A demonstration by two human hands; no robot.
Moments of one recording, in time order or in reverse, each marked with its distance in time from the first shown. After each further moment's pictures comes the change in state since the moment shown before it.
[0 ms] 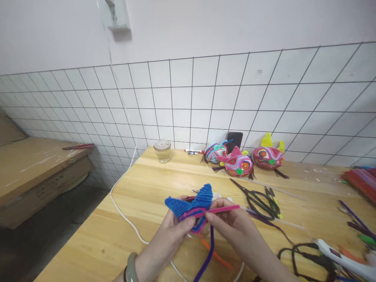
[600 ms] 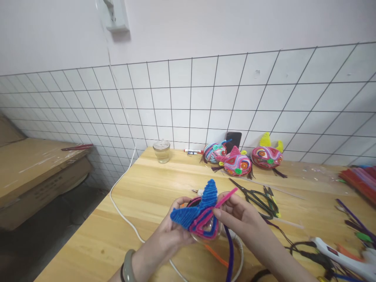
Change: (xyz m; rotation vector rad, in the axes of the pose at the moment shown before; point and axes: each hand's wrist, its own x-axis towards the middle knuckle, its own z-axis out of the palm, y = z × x) left_hand -0.004 0.005 -0.005 -0.051 -0.245 -0.009; right_hand 0.000 -0.008 -0.021 -0.038 -0.067 0.048
